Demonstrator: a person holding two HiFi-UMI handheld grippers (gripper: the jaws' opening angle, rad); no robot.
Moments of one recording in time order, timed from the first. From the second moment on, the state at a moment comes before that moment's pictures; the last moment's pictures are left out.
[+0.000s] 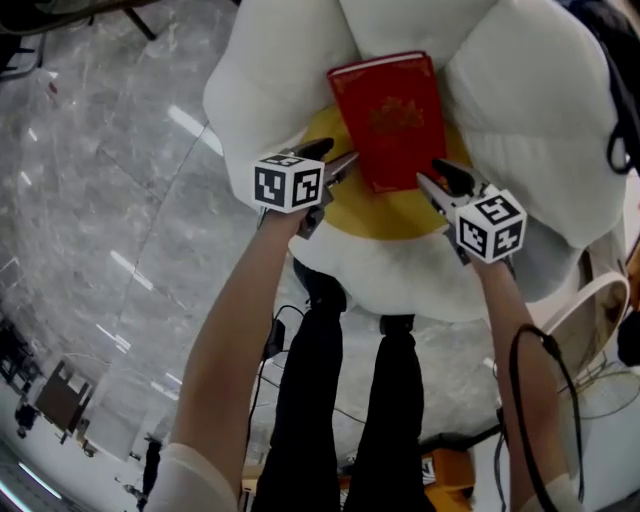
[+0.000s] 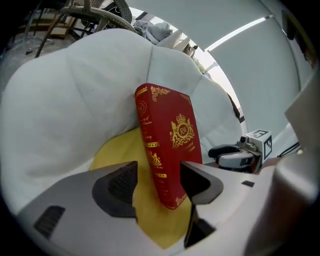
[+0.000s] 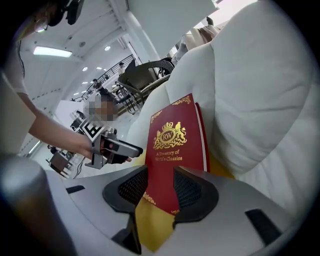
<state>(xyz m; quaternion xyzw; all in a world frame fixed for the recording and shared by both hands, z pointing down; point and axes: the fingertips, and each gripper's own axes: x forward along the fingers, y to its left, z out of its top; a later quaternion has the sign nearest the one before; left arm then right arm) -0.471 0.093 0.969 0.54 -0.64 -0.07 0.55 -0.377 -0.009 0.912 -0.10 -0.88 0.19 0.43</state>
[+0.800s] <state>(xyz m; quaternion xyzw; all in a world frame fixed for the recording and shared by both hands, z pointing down) -0.485 0.039 0.987 0.58 -0.55 -0.21 0.56 -0.390 -0.048 0.950 0.03 -0.90 0.19 0.38</state>
